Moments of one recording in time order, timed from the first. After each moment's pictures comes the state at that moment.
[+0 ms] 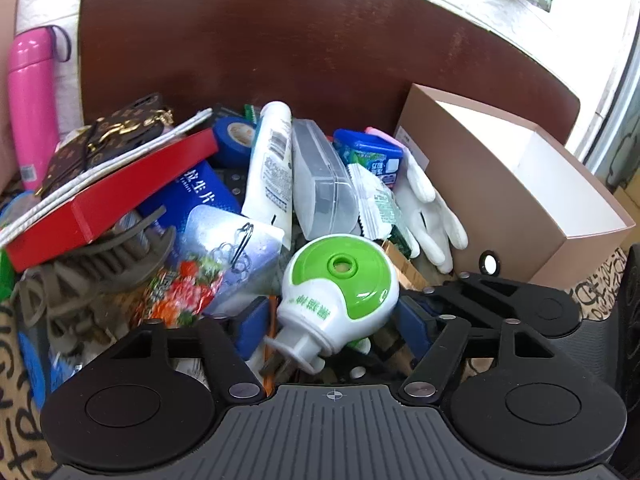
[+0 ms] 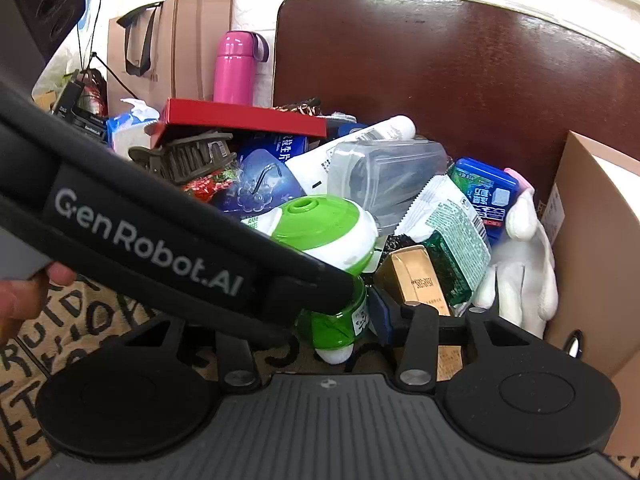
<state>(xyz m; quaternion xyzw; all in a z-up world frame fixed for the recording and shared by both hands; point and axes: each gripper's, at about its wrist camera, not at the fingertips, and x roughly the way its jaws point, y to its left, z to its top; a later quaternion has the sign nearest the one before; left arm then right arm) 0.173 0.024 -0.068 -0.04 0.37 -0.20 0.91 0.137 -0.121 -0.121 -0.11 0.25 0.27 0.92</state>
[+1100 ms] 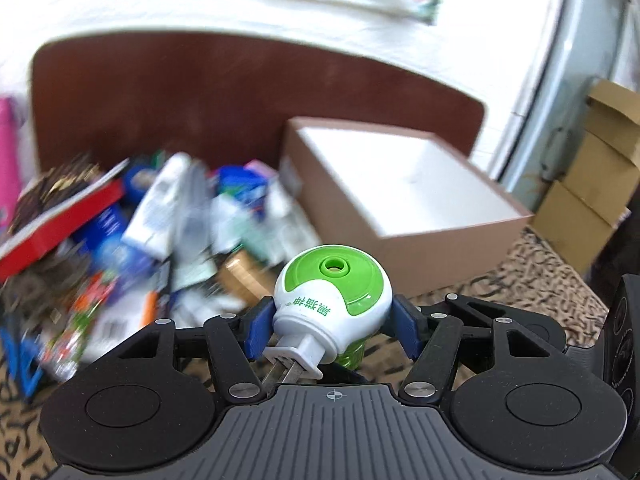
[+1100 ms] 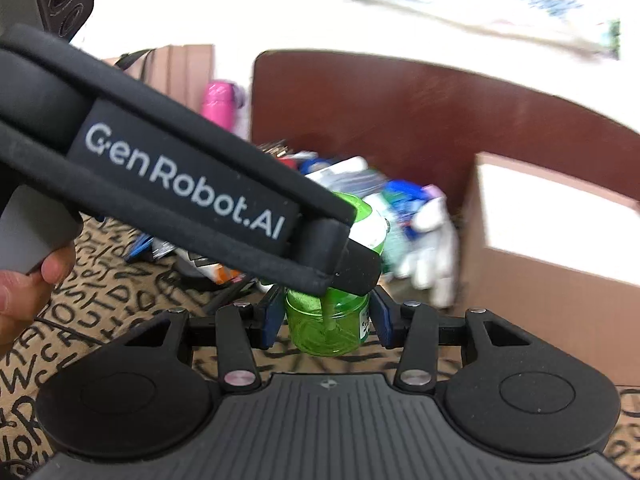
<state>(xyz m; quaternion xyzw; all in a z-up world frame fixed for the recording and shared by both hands) 0.083 -0.042 -0.004 -0.03 0.31 -0.27 0.91 0.027 -0.199 -0.067 -0.08 0.21 0.19 0.95</state>
